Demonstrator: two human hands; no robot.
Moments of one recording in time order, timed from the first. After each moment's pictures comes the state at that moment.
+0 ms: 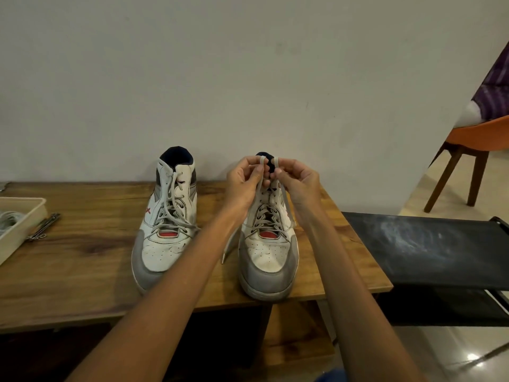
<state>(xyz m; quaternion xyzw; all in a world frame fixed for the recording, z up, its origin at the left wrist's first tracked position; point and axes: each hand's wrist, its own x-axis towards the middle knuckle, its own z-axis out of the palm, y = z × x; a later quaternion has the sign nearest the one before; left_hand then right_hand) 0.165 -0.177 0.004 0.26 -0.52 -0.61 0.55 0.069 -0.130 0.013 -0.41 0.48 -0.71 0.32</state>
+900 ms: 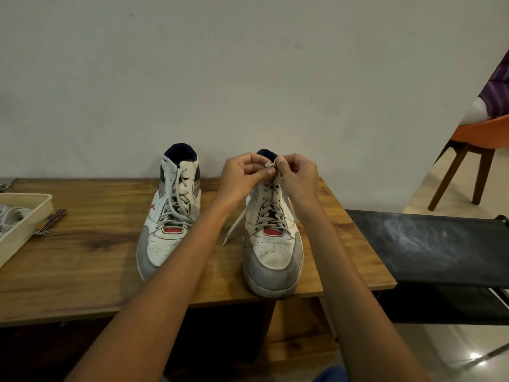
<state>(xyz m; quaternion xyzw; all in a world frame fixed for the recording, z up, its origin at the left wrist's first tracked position) 0.184 -0.190 0.009 0.29 -0.63 -0.54 0.48 0.075 -0.147 0.012 -0.43 0.62 -0.63 0.18</state>
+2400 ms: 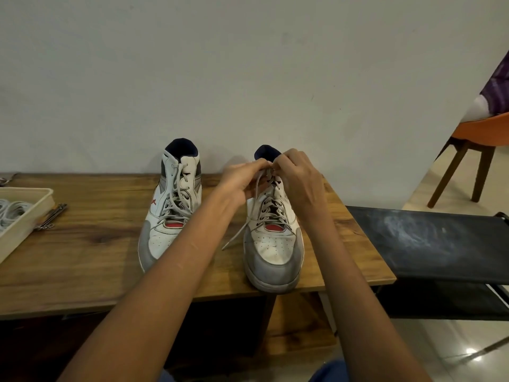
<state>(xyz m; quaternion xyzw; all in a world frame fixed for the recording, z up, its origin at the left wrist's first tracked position) 0.180 -0.173 0.029 0.44 -0.42 -0.69 0.40 0.067 -0.133 0.003 -0.67 0.58 -0.36 -0.30</state>
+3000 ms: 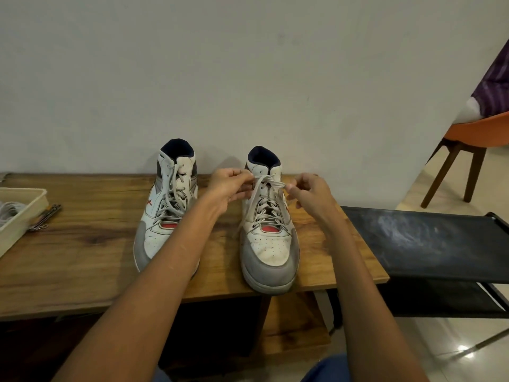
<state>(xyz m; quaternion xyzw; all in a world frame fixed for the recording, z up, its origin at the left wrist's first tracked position) 0.196 -0.187 0.008 0.43 -0.49 -0.65 0.40 0.036 -0.115 -0.006 -0.52 0.67 -0.49 0.21</state>
